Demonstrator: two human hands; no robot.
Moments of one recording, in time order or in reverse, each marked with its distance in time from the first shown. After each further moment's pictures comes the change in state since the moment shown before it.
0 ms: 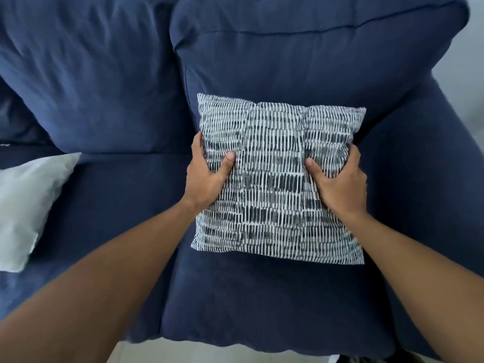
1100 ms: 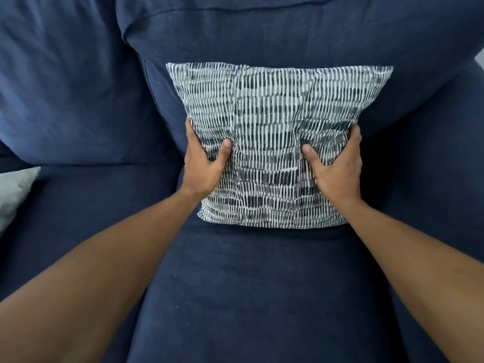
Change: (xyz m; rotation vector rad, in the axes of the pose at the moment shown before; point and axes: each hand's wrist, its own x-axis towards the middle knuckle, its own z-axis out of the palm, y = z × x) left_hand 0.112 -0.031 0.084 0.122 0.036 0.028; right_hand 0.134 0.051 0.071 0.193 0.032 -0.088
